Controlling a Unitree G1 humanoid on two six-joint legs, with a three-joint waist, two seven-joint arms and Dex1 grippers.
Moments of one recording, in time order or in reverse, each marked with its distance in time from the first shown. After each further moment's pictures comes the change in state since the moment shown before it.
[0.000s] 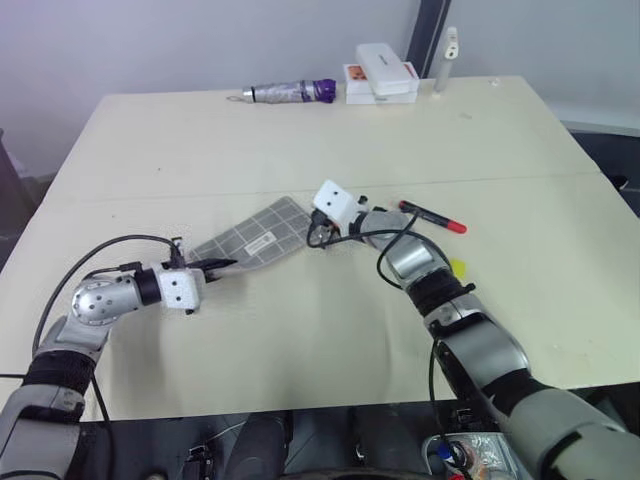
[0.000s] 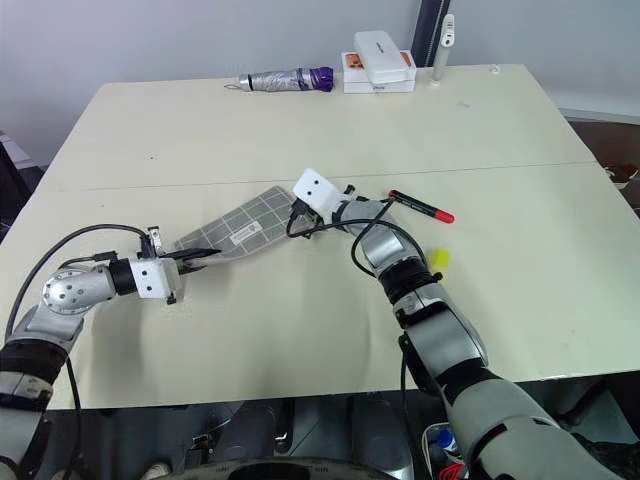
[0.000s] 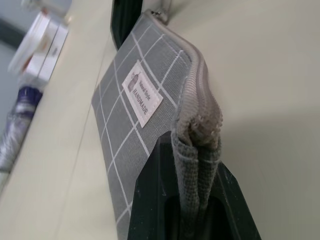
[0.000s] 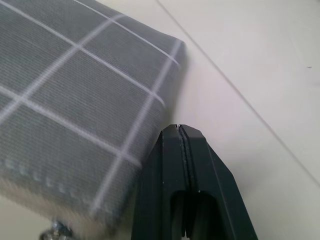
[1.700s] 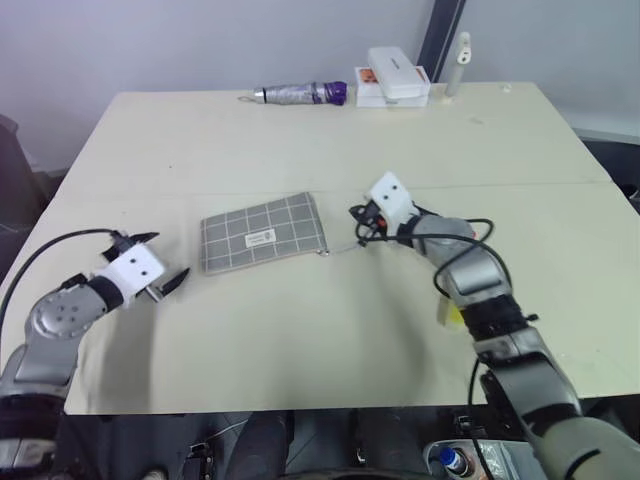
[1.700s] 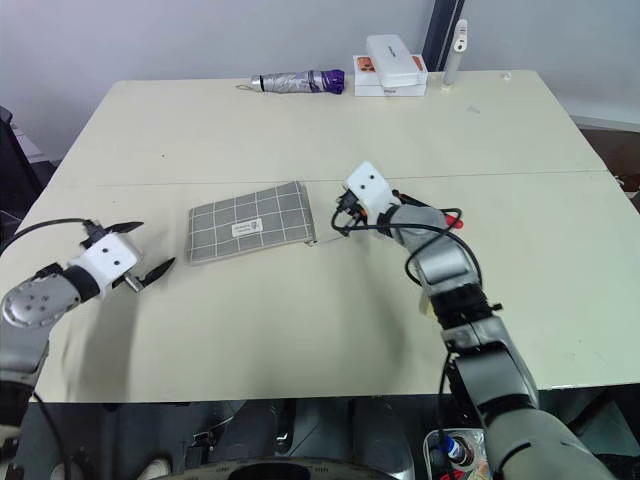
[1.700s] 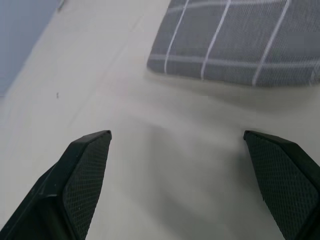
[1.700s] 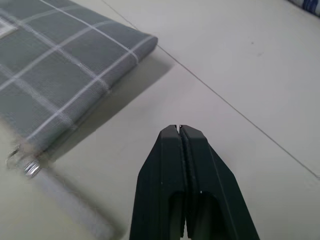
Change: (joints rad) left arm 0.175 0.050 0.209 -0.253 0.145 0.525 0.218; right arm 0.176 -0.140 -0.081 -0.371 0.200 0.241 0.044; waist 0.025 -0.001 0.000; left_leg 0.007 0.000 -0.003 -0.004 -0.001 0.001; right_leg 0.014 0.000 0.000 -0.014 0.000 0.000
